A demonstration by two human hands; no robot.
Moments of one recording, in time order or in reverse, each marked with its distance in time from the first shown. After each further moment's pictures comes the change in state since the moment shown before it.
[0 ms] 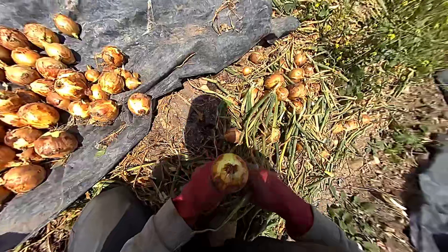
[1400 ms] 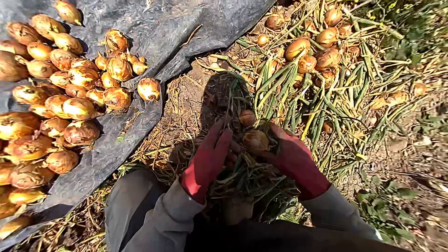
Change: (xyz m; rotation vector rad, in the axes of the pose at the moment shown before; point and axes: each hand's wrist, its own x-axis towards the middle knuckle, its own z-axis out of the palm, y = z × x) left_hand 0.004 0.014 -0.028 -0.589 0.007 -0.263; right_hand 0.045 0.065 0.043 0.121 0.444 0.252
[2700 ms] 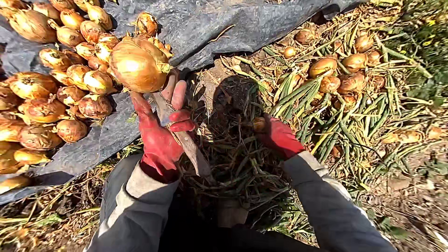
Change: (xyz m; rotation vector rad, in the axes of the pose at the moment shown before) left_hand 0.004 0.004 -0.100 -1.399 -0.266 0.538; right_hand 0.112 -0.035 0.003 -0.148 -0.091 -0.130
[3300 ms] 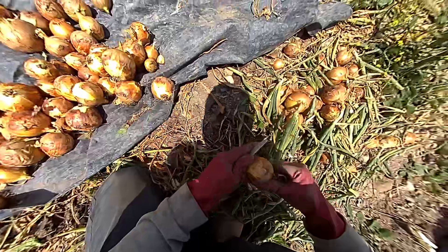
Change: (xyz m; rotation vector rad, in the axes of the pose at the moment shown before) left_hand -0.010 -0.116 -0.008 1.689 -0.066 -0.302; right_hand -0.137 0.005 -0.023 0.672 0.181 -0.351
